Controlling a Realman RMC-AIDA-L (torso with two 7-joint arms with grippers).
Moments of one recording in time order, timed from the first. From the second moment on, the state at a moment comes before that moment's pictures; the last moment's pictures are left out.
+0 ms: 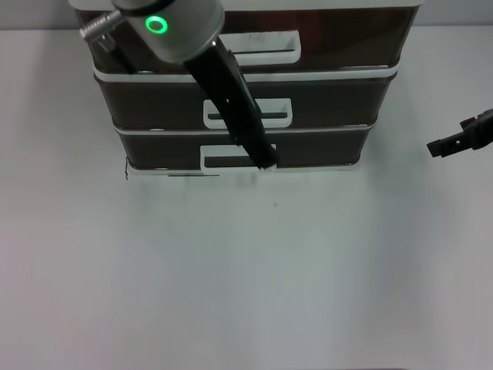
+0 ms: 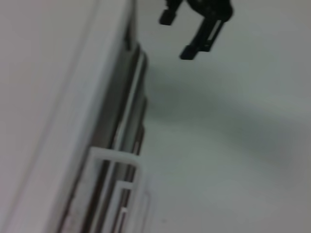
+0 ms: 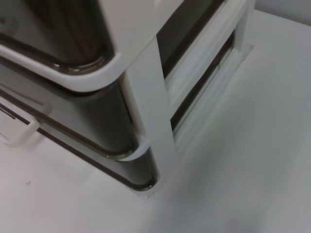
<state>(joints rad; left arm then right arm) -1.03 -2.06 1.43 1.34 -0.68 -1.77 0.66 0.66 1.97 -0.85 -0.87 0.55 1.36 -1.01</state>
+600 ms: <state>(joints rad) -0.97 -2.06 1.52 1.48 -0.76 -1.82 0.56 0.66 1.97 -0.85 -0.87 0.57 1.36 -1.02</state>
